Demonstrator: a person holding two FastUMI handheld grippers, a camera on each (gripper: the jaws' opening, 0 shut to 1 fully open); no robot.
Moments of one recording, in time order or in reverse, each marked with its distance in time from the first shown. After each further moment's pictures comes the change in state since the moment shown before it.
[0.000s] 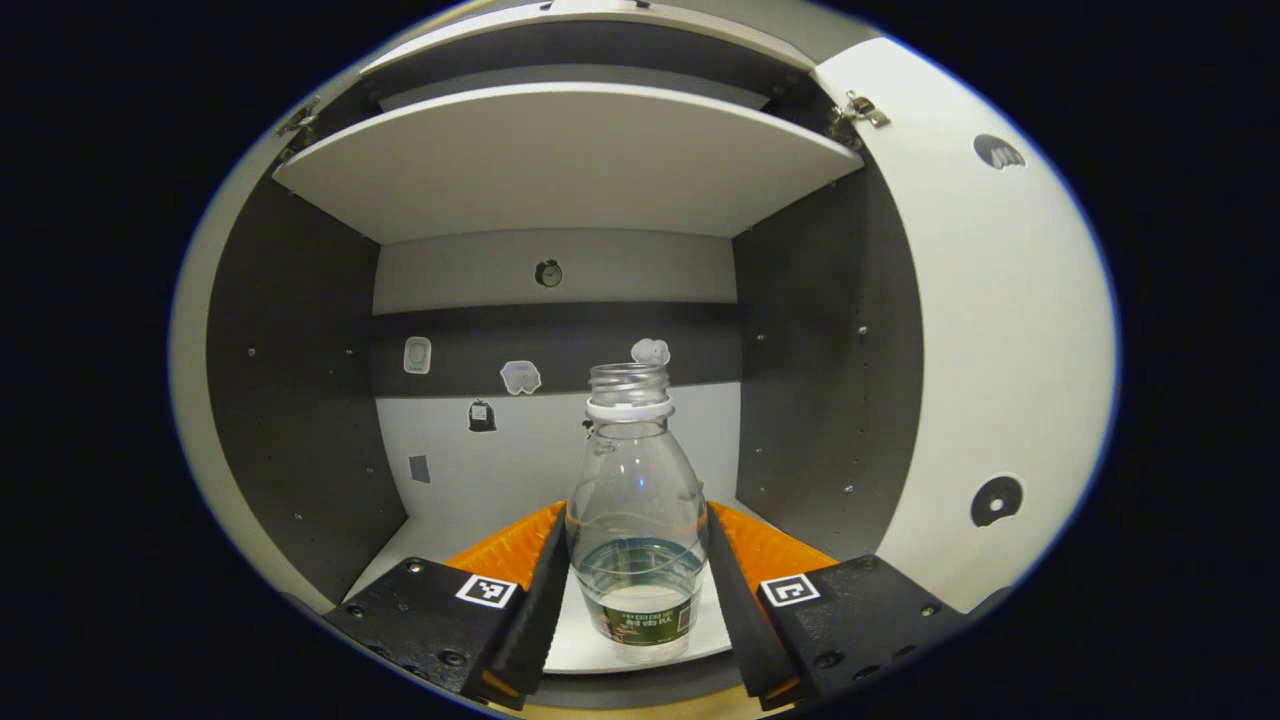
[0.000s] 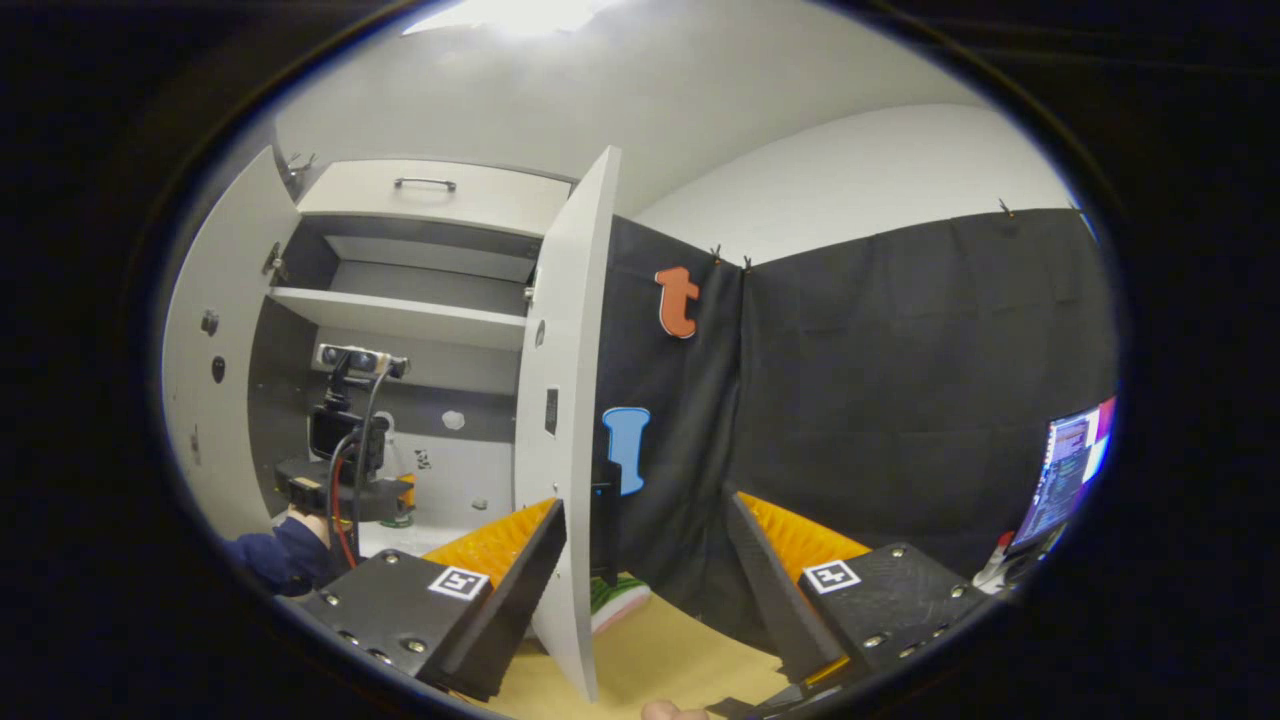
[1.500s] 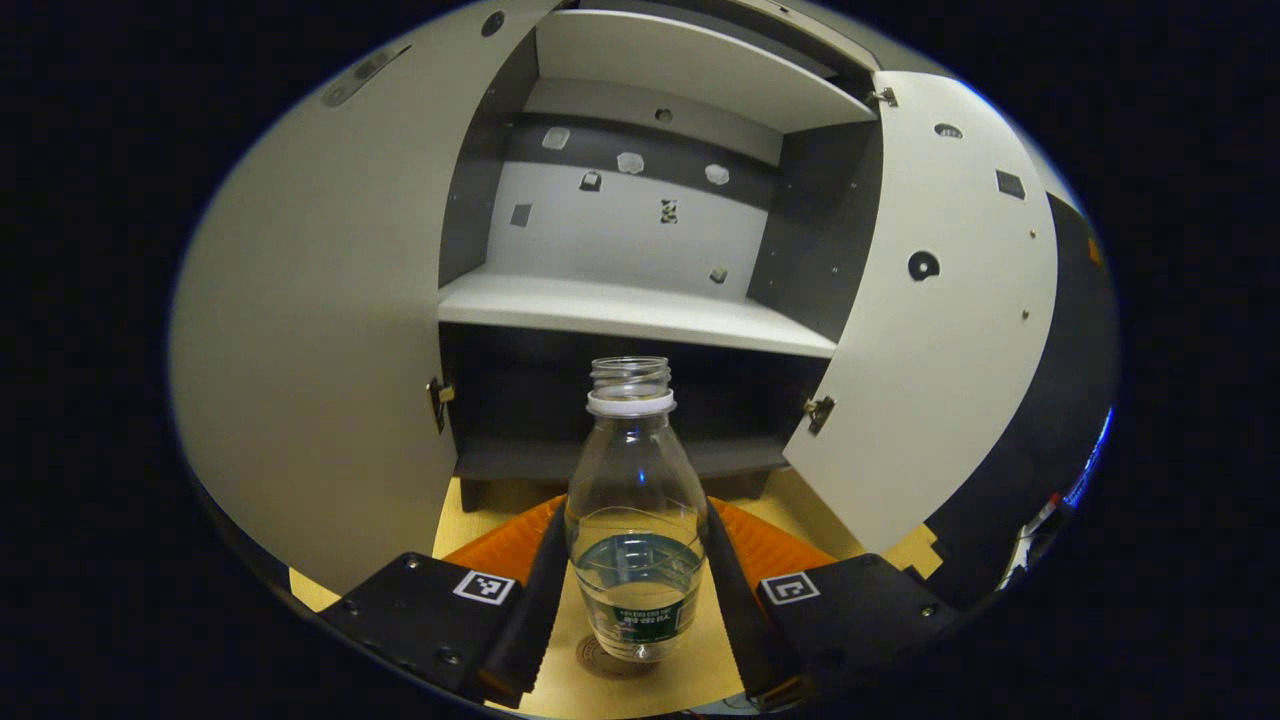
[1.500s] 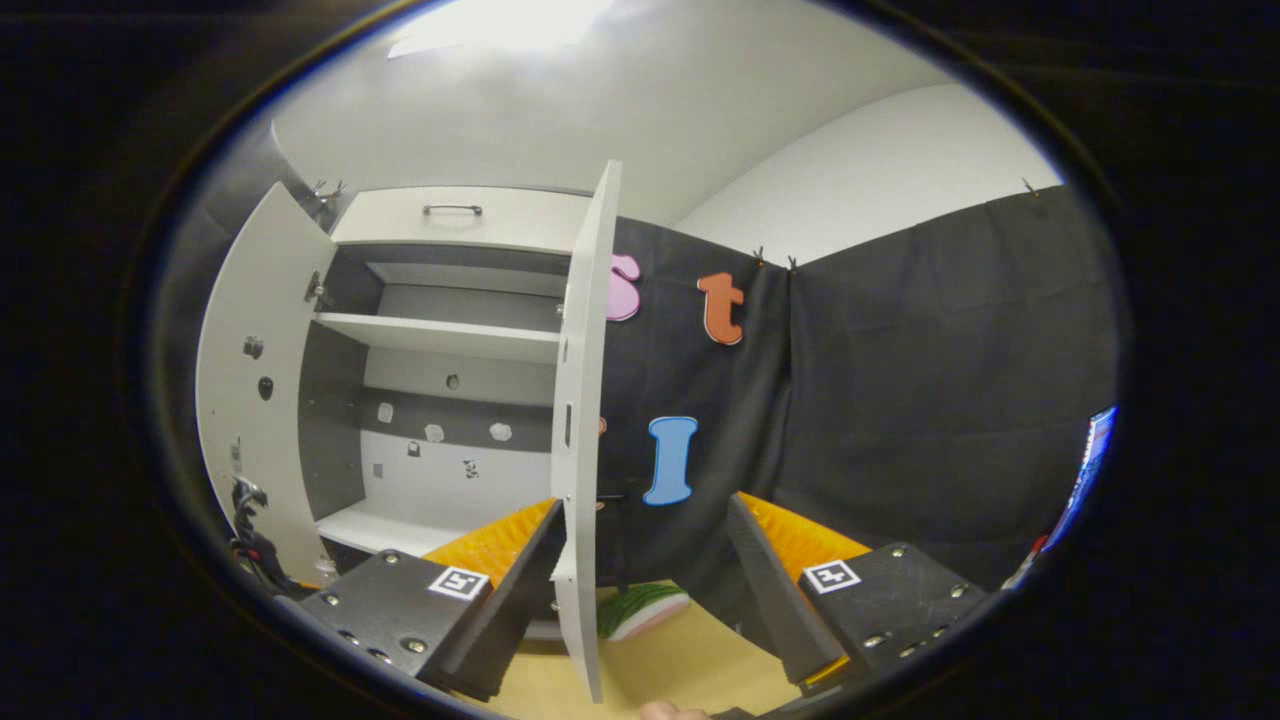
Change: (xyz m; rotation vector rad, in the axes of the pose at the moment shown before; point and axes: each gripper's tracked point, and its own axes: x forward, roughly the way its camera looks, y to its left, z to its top) left arm -0.225 0.057 -0.243 -0.227 0.415 -0.030; right arm 0.009 -0.012 0.010 0.032 -0.016 0.178
